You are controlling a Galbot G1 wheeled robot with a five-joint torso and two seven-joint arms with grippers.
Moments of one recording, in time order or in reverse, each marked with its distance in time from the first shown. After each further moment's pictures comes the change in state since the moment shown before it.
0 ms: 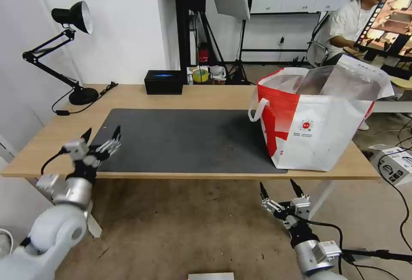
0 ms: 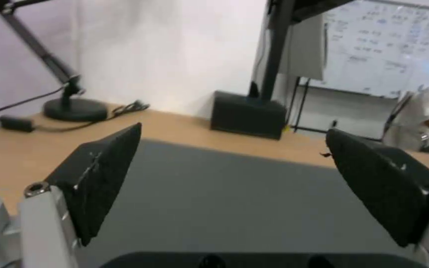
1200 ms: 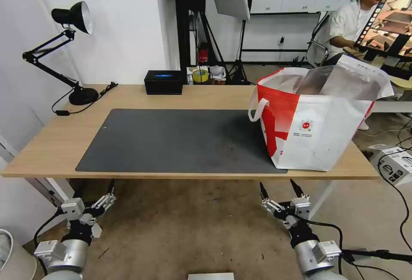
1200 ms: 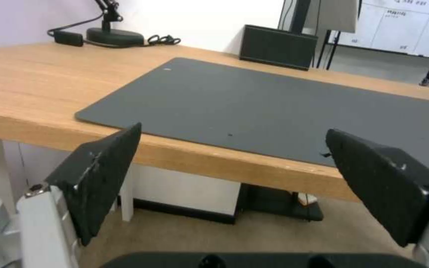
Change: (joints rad) left arm 0.237 -0.196 -0.048 0.044 0.148 -0.091 0.104; right arm 0.000 0.000 0.000 0.000 0.000 0.000 0.000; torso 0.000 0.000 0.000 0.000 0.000
